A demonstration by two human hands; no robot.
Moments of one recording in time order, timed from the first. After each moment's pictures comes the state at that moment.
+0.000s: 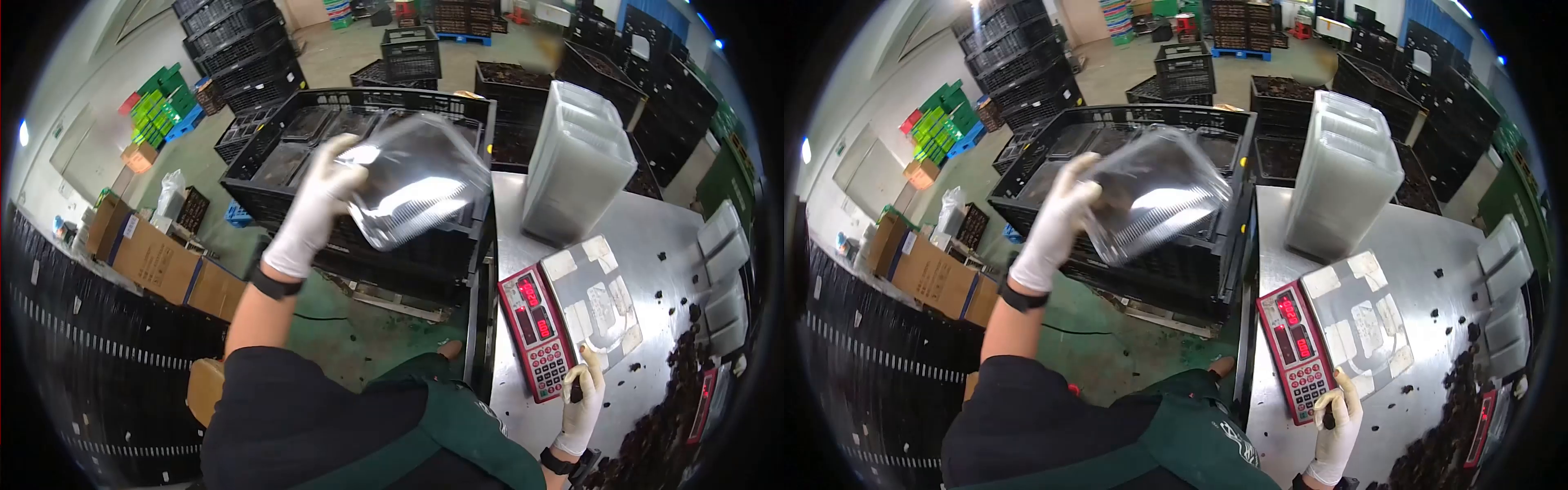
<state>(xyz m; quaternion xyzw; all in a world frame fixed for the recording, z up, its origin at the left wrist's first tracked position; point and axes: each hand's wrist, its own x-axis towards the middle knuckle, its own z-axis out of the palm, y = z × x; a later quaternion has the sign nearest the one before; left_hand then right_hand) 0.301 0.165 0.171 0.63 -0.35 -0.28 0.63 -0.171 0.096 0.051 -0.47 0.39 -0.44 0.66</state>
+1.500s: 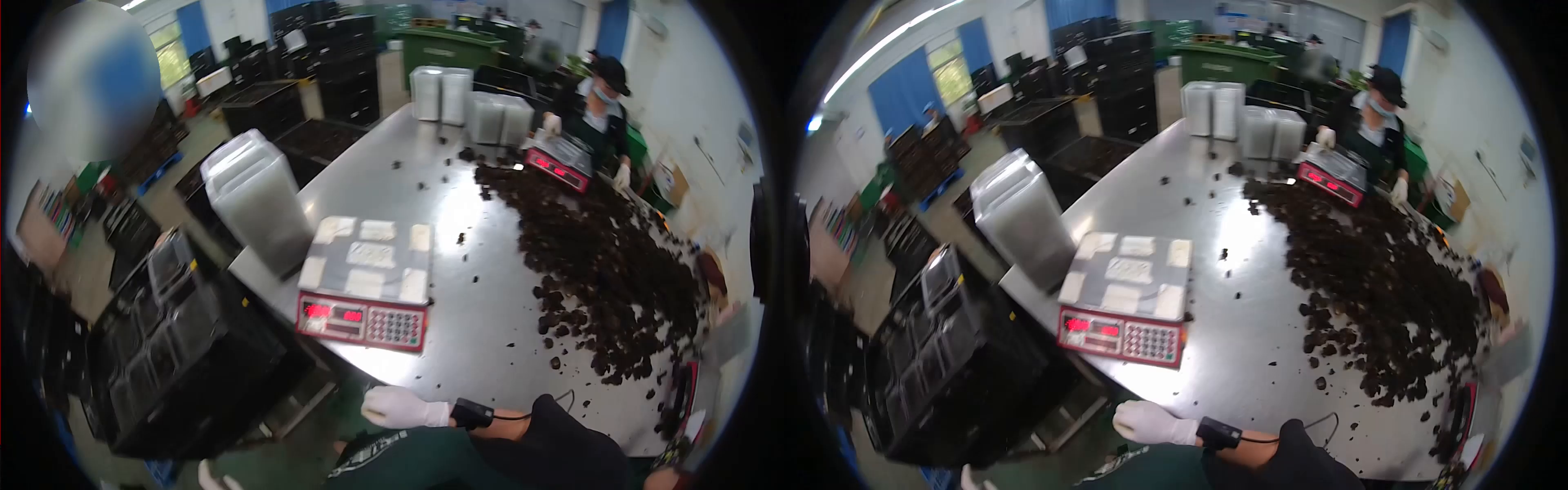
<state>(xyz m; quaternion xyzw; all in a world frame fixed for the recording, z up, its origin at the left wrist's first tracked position) 0.259 0.339 0.058 0.75 -0.57 0.09 0.31 -0.105 0.205 -0.054 -0.84 0.35 -0.31 0.29</state>
